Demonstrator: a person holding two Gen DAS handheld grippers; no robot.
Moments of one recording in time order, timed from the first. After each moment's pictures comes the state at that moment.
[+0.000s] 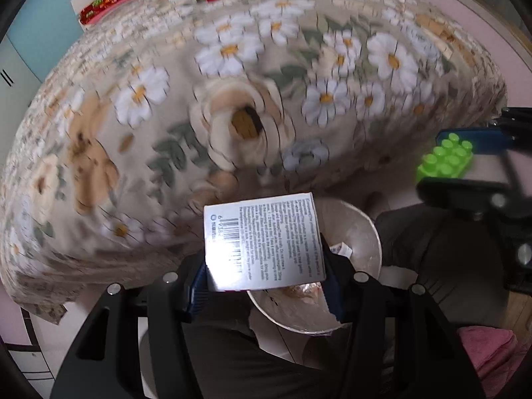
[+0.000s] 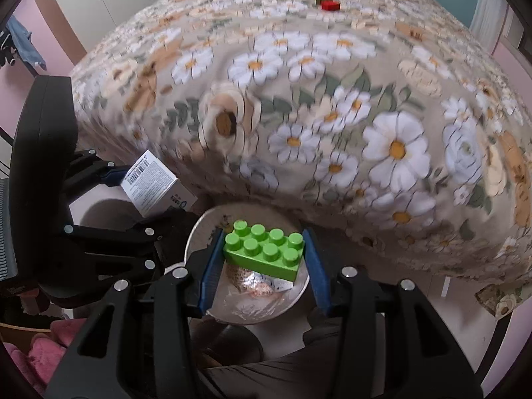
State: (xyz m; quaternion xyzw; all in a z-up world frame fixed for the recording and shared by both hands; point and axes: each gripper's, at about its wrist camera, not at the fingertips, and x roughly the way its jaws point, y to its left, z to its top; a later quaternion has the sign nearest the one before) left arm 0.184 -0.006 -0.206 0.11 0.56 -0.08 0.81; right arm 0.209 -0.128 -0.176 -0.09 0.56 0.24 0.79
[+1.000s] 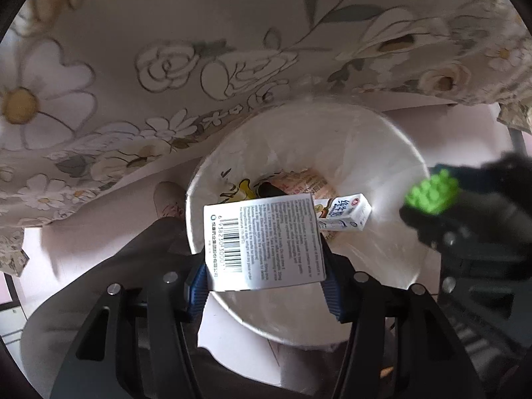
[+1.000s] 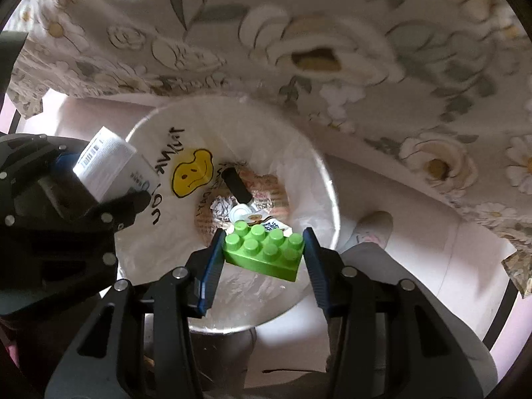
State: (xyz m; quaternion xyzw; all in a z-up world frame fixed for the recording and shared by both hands) left arm 0.195 0.000 -0.380 0.04 0.68 -0.04 0.73; right arm 0.212 -0.104 -0.389 -0.13 0.66 0.20 0.71
